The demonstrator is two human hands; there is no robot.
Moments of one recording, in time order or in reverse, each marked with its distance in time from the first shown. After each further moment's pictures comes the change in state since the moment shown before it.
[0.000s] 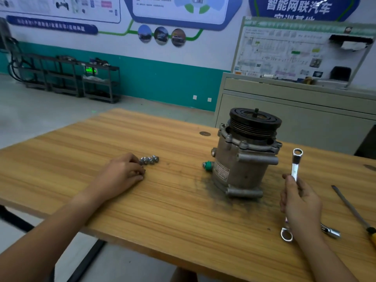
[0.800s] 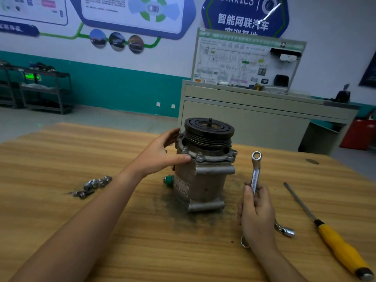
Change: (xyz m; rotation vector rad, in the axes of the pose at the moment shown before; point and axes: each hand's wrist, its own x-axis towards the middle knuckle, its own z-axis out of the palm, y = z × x) left_hand 0.128 0.136 0.035 -0.803 -0.159 0.057; right_hand -0.019 -0.017 0.004 -0.080 0.033 -0.135
